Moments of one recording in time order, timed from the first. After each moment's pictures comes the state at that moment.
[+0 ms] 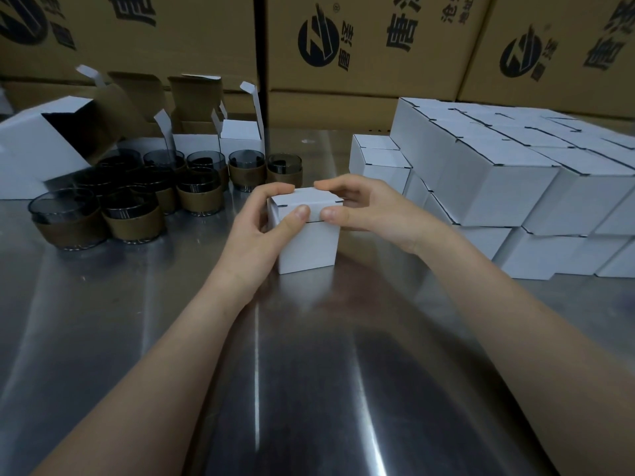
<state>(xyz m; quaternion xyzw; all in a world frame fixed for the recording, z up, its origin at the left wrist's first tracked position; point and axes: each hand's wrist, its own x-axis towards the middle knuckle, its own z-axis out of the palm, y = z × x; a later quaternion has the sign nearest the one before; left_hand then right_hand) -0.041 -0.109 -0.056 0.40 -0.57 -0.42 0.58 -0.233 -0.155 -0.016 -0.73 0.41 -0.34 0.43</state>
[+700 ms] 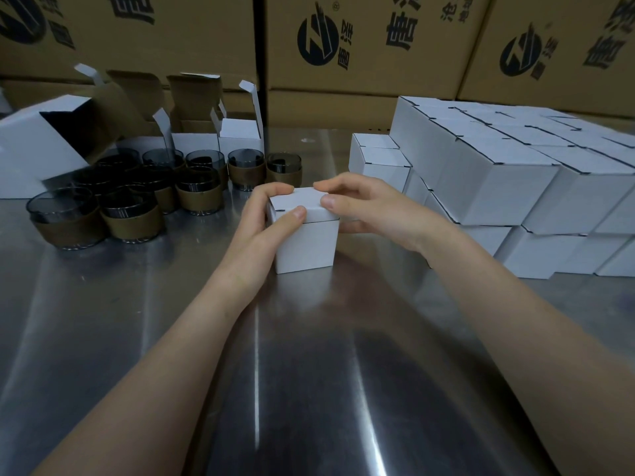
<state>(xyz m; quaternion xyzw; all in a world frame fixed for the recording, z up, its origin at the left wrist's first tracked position) -0.042 -0.106 -0.056 0.41 -0.58 -0.44 0.55 -0.232 -0.152 -0.012 -0.70 0.43 -0.32 0.48</state>
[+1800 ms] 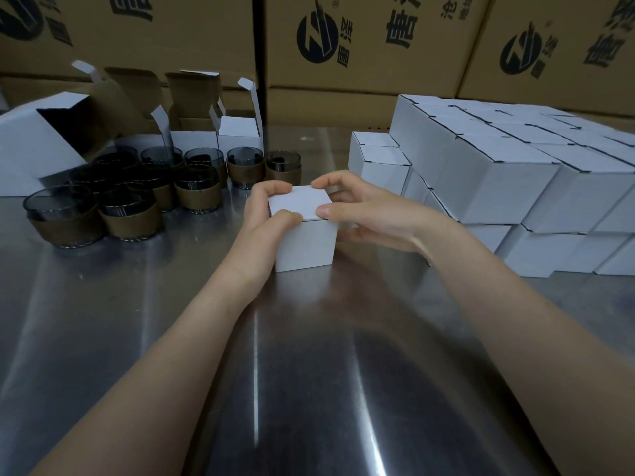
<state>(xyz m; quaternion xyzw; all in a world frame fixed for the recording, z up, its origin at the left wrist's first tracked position) -0.048 -0.110 -0.052 0.43 -0.57 -0.44 0.54 -0.226 -0.146 -0.006 -0.66 0.42 -0.28 0.55</state>
